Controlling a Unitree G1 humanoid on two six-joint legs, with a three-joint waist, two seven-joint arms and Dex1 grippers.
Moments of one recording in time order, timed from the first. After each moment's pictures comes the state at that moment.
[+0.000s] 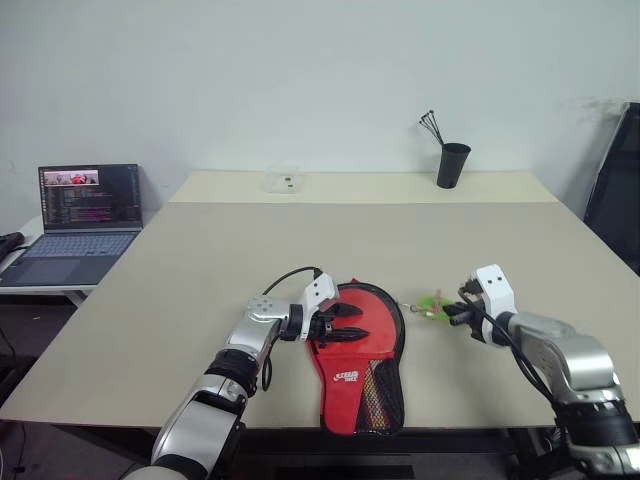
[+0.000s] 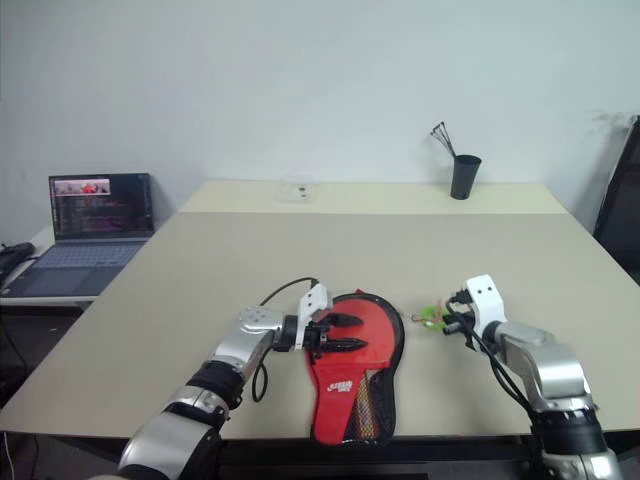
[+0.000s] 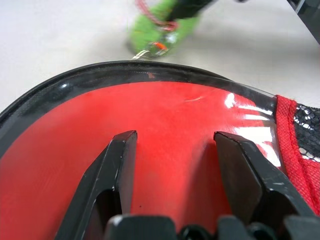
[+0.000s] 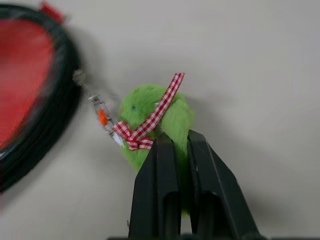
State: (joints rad) left arm -0.80 0.24 -0.19 0.87 -0.07 -0.10 -1.23; right arm -0.28 -0.55 -0.10 -0.32 0.35 1.07 0.51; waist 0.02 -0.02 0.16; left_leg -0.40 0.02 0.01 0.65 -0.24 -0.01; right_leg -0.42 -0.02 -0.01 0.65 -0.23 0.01
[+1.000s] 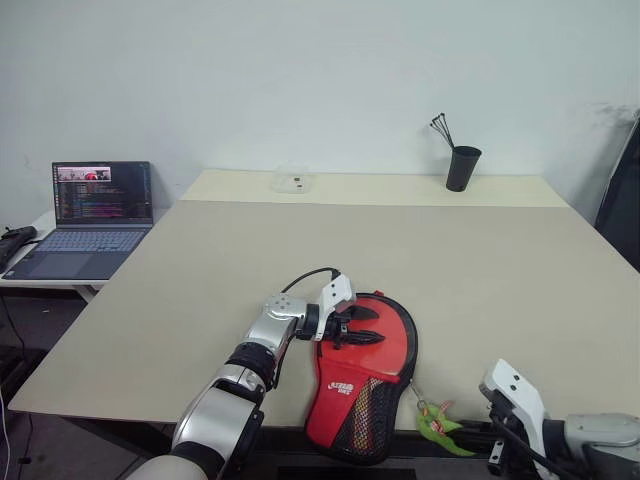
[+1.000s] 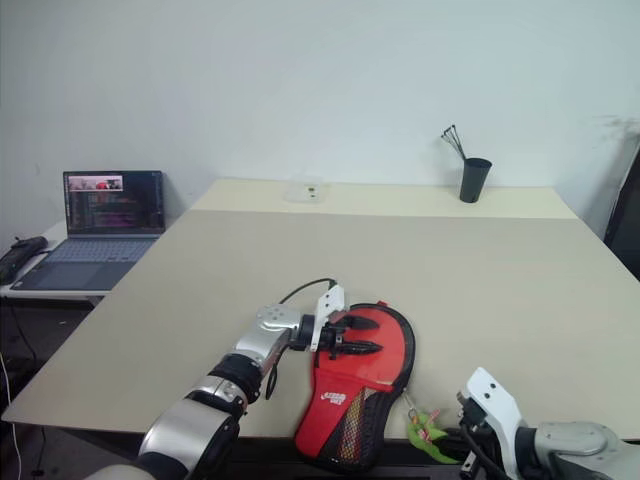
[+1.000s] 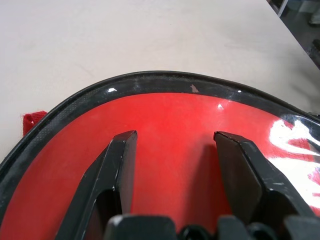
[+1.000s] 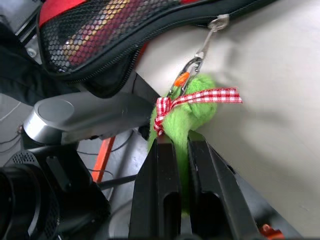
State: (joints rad) left arm -0.86 0.18 -0.19 0.98 -0.03 -0.16 -1.25; right arm 0.19 -0.78 -0.12 -0.80 0.69 1.17 0.64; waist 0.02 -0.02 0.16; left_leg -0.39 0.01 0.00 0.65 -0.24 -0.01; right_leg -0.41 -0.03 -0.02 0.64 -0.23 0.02
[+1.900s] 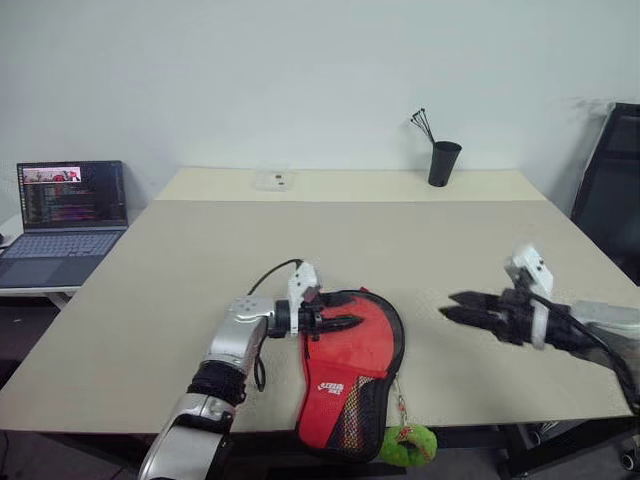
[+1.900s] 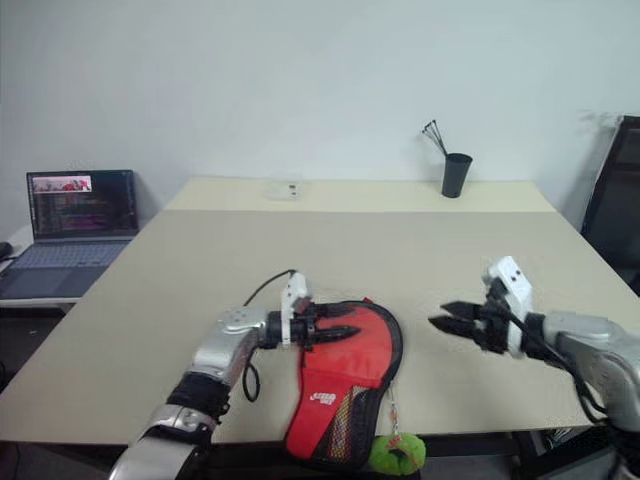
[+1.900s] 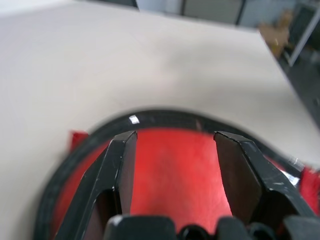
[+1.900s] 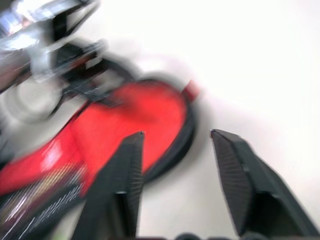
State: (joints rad) left arm -0.64 0.34 -0.05 0.41 -0.24 0.20 -1.21; right arm -0.40 -0.73 -0.14 -0.29 0.71 0.96 0.68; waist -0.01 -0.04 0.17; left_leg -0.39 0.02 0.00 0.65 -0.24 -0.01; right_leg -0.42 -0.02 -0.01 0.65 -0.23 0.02
